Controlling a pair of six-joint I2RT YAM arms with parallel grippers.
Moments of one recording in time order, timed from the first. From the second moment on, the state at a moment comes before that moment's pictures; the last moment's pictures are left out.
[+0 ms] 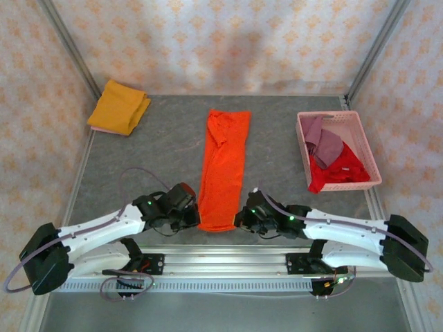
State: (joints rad) left arm -0.83 1.05 0.57 -0.61 0.15 -1.10; right arm 1.07 1.04 0.50 -0.28 -0.11 1.28
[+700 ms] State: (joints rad) left arm -0.67 1.33 0.97 -0.73 0.07 -0.90; right arm 0.73 1.20 0.77 -0.41 -0.14 0.98
